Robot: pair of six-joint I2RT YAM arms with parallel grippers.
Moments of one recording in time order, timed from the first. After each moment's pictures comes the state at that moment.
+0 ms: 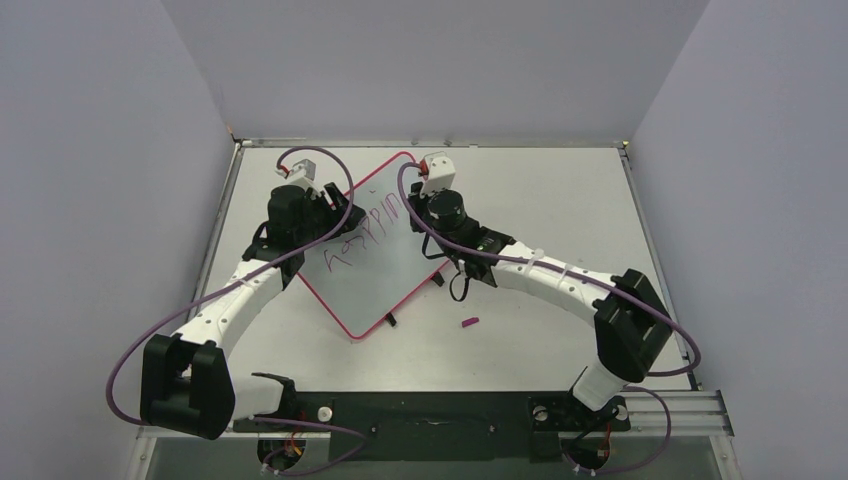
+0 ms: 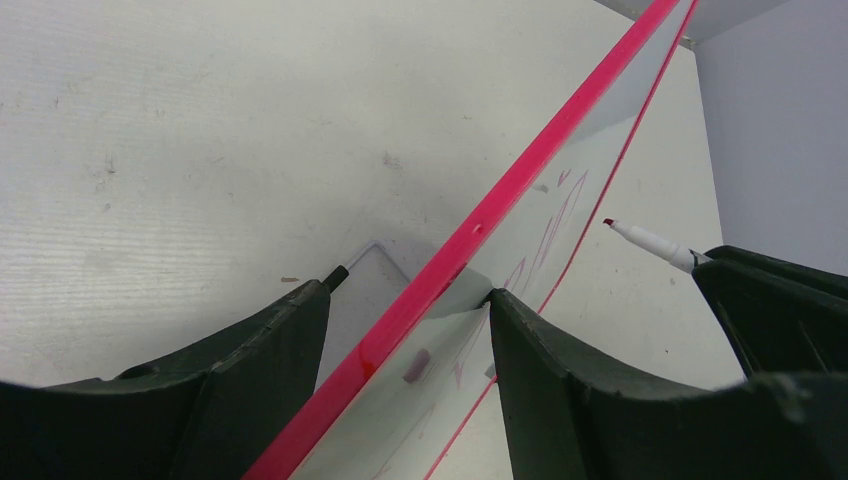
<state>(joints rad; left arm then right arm) -0.24 1.27 0.85 0.00 0.16 -0.61 0.84 1.61 1.18 0.17 0.37 0.22</state>
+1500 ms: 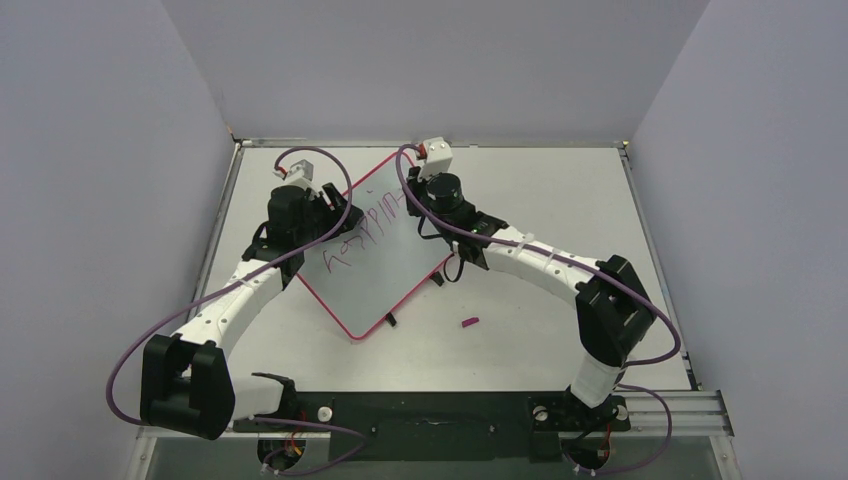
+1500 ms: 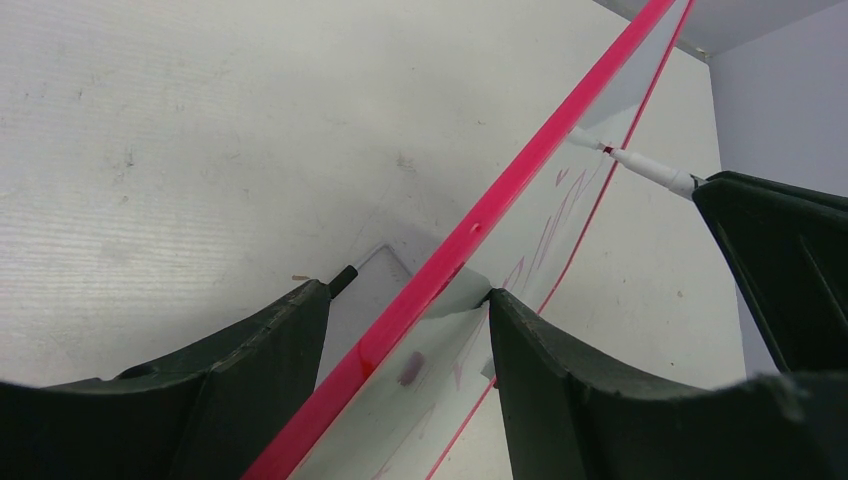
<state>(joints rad) -0.24 1.27 0.85 -0.01 0.13 -0.62 0.79 1.73 1.31 0.20 0.29 0.23</state>
